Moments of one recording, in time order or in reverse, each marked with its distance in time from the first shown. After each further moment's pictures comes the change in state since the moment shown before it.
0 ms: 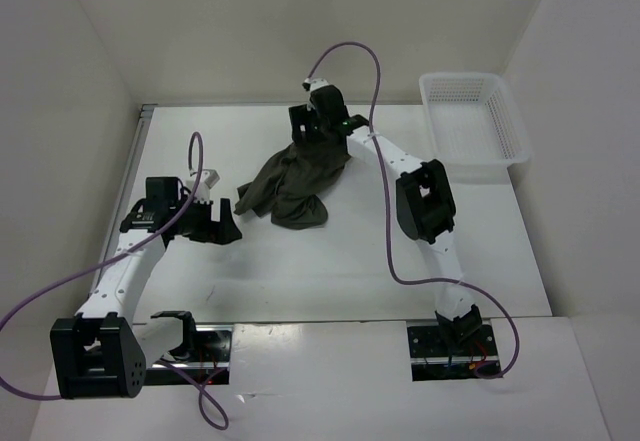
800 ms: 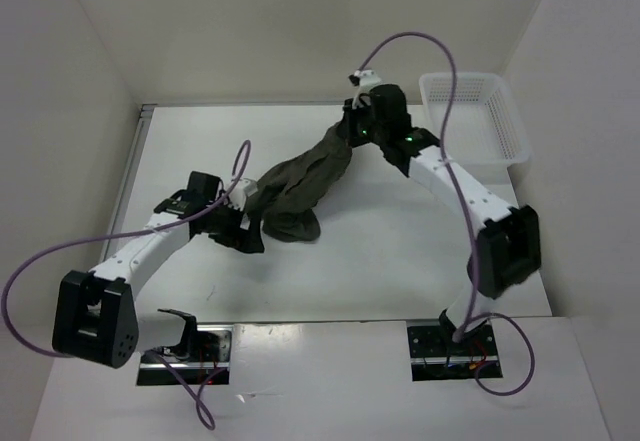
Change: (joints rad) left arm -0.215 0.150 0.025 -0.016 -0.026 -0.001; right arm -0.072 -0.571 -0.554 0.069 -0.154 -0.034
